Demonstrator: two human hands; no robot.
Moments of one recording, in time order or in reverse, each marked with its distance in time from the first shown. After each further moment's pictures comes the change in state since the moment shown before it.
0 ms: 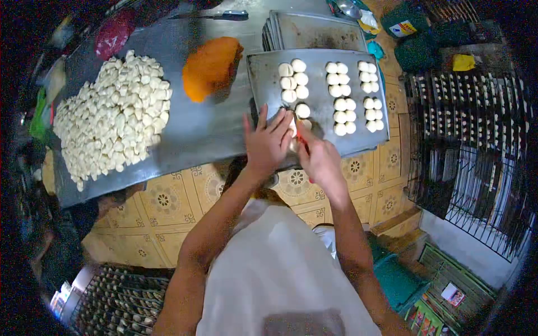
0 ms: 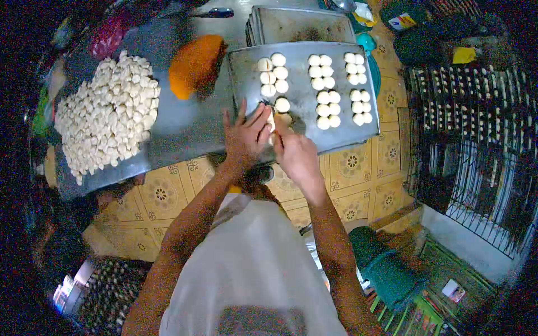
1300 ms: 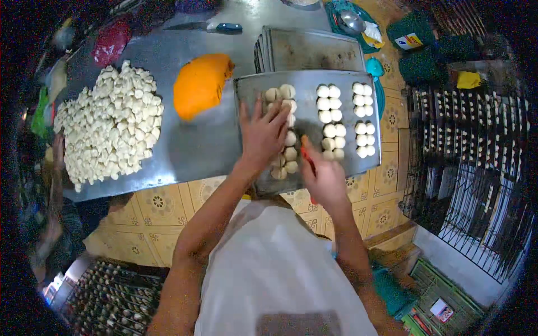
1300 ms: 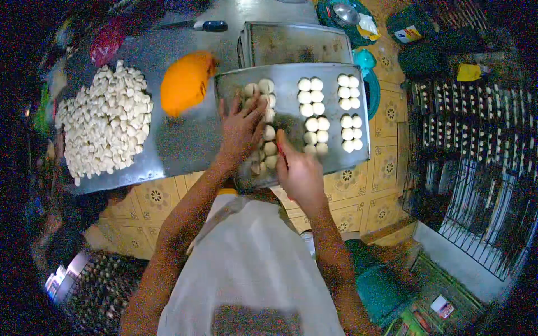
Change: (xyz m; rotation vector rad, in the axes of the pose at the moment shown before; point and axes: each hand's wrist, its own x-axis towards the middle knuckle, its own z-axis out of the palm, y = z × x) left_hand 0.083 0.004 0.015 0.092 0.083 -0.003; right_hand 0.031 0.032 -0.050 -0.004 -0.009 -0.069
